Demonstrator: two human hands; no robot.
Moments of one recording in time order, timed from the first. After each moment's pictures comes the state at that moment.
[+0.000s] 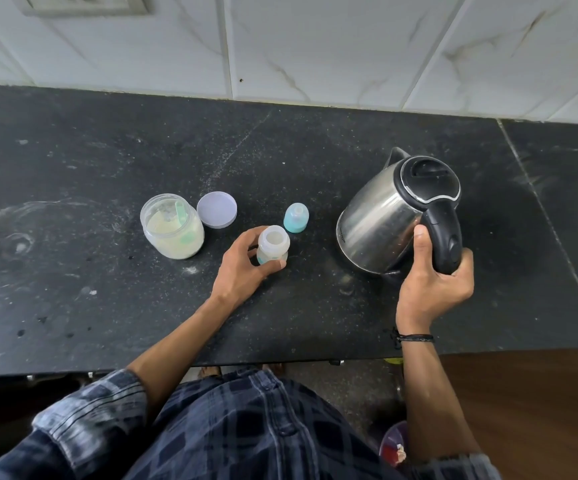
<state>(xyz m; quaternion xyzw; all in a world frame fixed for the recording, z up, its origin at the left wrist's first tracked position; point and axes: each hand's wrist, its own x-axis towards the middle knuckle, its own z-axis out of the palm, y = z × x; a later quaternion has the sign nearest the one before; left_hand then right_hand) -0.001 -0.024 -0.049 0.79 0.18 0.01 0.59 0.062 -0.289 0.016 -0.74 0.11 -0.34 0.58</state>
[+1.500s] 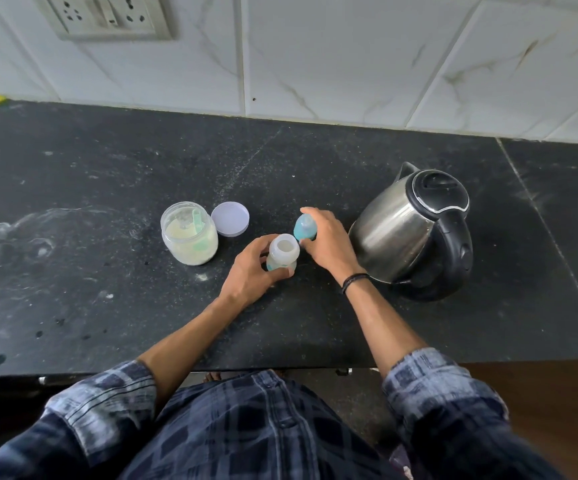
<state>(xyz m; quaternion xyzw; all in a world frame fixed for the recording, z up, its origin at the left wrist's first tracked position) 0.001 -0.016 -0.041 0.80 0.15 0.00 0.58 0.119 -0.170 -0.017 -0.93 -0.19 0.12 0.27</state>
